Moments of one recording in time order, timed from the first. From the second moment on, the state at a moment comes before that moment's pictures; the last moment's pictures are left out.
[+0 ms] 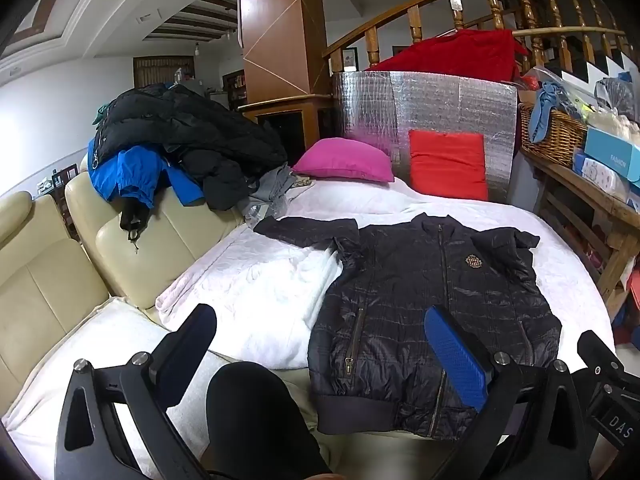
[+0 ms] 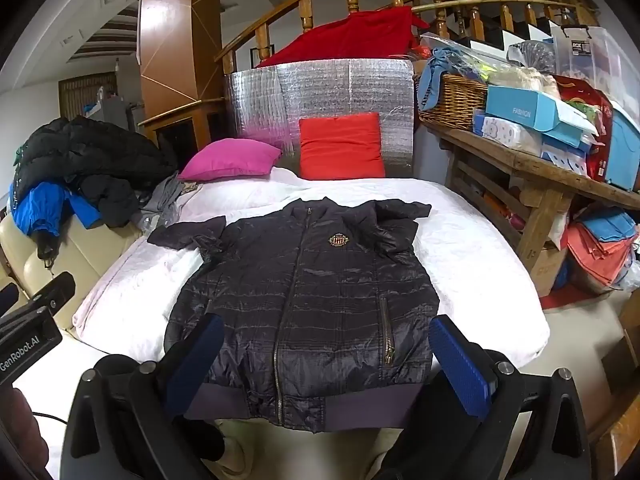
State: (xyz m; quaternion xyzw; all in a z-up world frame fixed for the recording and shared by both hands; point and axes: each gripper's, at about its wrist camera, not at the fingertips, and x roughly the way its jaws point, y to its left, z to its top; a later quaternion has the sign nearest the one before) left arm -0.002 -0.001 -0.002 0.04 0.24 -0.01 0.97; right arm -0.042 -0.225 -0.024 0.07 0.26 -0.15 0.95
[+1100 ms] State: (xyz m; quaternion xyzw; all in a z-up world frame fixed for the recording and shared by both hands) left arm 0.009 -0.009 -0.012 0.09 0.27 -0.01 0.96; right arm -0.031 -0.229 -0.035 0.07 0.28 -0.15 0.94
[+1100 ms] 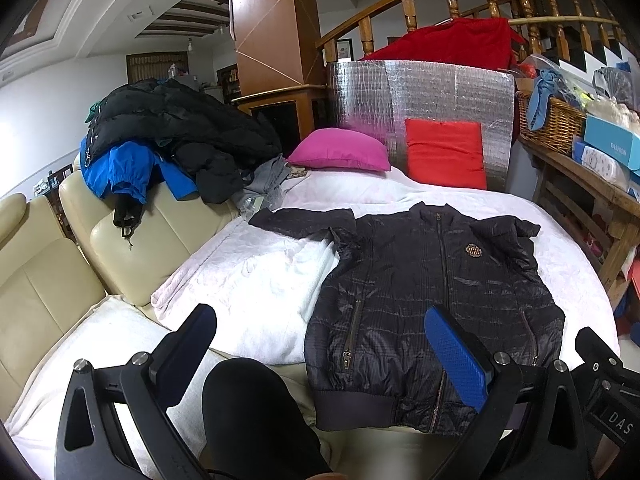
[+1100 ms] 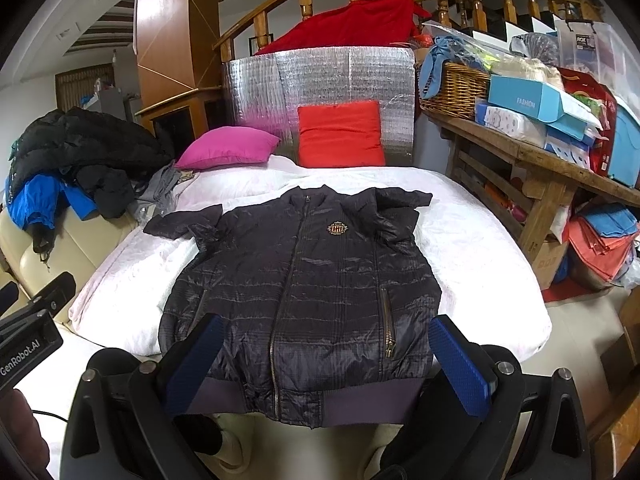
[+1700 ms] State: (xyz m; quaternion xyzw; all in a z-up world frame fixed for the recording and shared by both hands) left arm 0.111 -0.046 -0.031 0.10 0.24 0.00 0.97; right arm 0.024 -0.292 -0.046 0.10 0.29 -0.18 0.93
